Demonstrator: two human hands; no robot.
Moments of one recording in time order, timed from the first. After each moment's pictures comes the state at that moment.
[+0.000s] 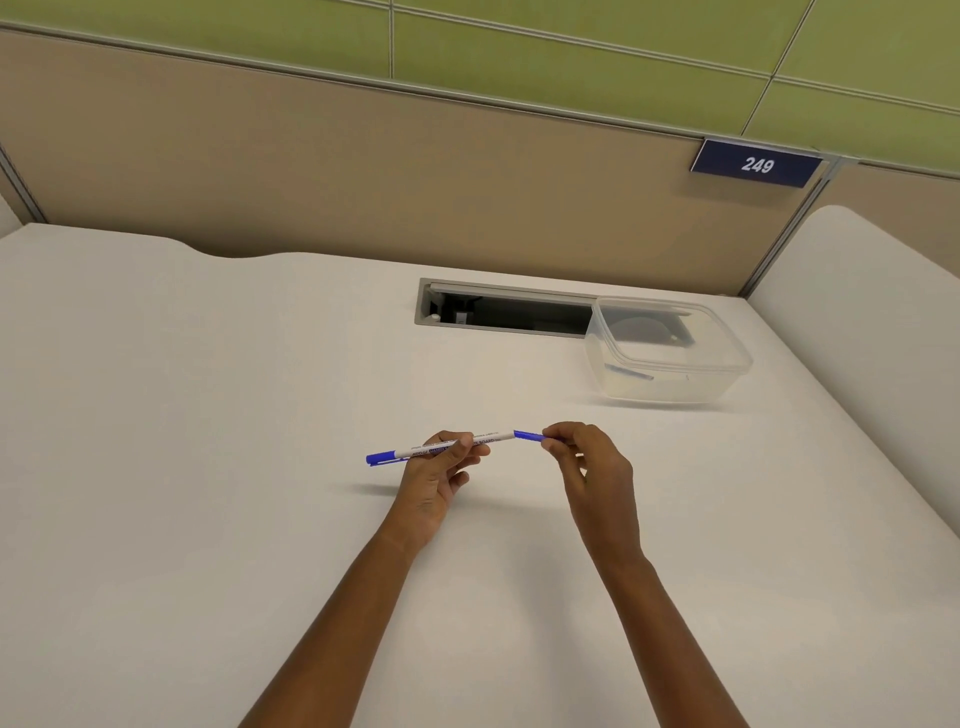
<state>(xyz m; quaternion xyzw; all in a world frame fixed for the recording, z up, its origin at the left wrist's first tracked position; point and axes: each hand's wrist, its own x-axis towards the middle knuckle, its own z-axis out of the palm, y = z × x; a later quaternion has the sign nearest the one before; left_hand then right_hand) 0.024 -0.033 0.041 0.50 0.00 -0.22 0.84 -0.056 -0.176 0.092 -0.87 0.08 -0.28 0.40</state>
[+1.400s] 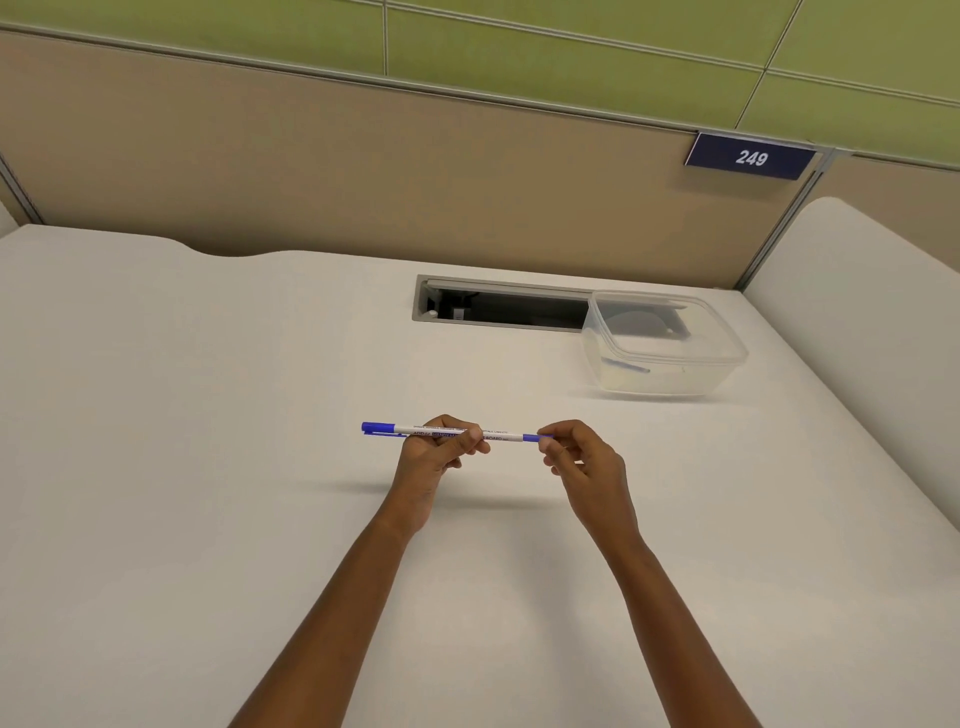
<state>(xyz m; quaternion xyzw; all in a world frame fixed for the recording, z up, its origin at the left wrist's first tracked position) 0.021 -0.026 0.057 0.59 -0.10 -0.16 0.78 -0.056 -0.182 0.089 -0.83 0.12 -0.18 0.52</state>
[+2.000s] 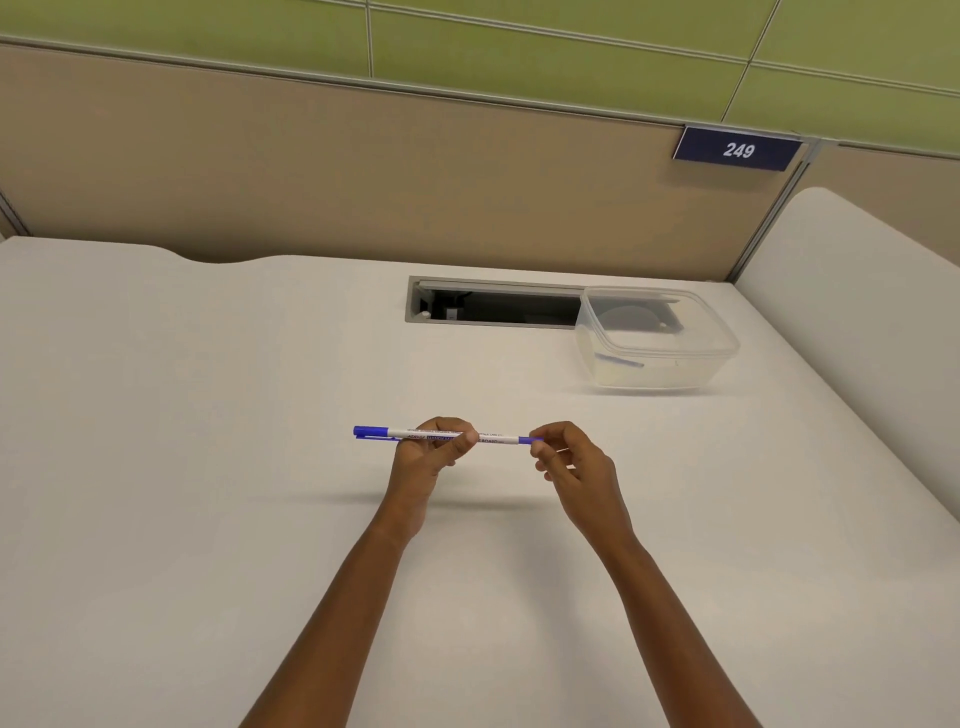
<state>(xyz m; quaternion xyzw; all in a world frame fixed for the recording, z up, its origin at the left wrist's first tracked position) 0.019 -0.027 0.057 0.60 -0.10 -0.13 0.78 -0.060 -0.178 0.087 -0.83 0.12 -0.16 0.53</state>
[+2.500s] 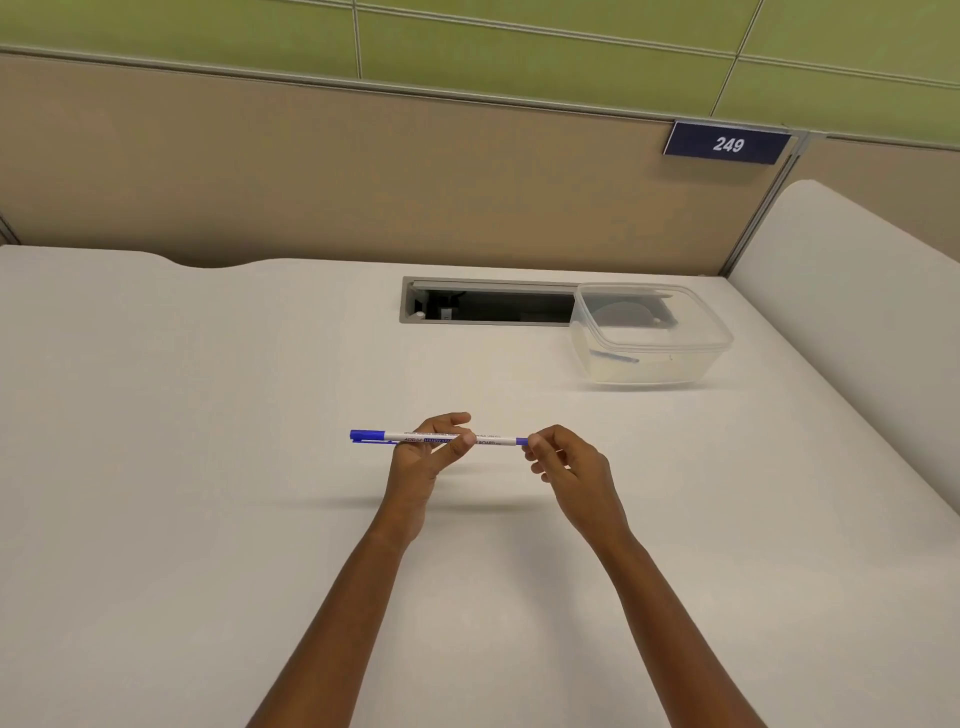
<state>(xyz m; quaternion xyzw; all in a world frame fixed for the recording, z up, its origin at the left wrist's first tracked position) 0.015 -0.028 0.058 0.59 -0.08 -0.14 0.79 -0.062 -0.177 0.086 -0.82 0.13 -0.14 0.54</state>
